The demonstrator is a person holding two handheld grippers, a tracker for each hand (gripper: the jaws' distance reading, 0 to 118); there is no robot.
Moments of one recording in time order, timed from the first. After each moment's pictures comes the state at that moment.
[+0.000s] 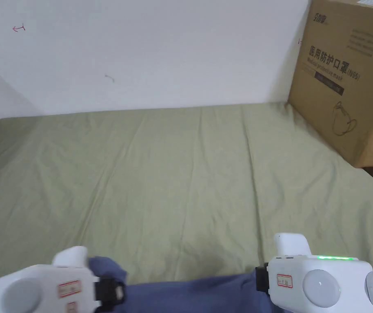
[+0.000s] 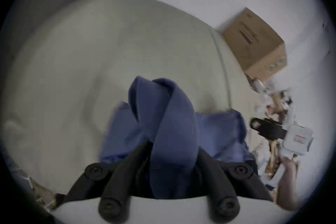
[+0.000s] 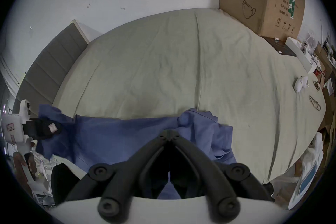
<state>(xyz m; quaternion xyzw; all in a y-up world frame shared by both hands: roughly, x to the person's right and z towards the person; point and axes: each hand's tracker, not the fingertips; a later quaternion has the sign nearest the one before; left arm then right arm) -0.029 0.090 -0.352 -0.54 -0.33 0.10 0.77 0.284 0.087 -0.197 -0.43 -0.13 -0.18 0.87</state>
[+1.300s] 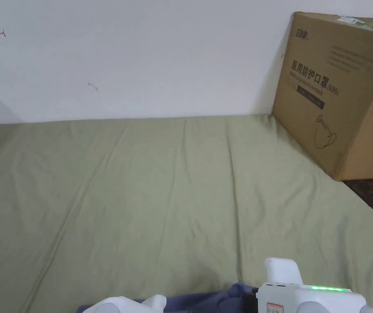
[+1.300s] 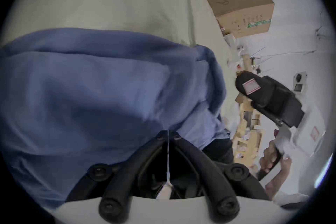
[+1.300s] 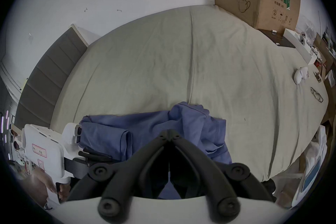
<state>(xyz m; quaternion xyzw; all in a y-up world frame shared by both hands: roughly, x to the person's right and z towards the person) 0.084 0.006 -0.318 -0.65 -0.45 0.14 0.60 0.302 0.080 -0.179 -0.43 -0.13 -0.20 0.87</state>
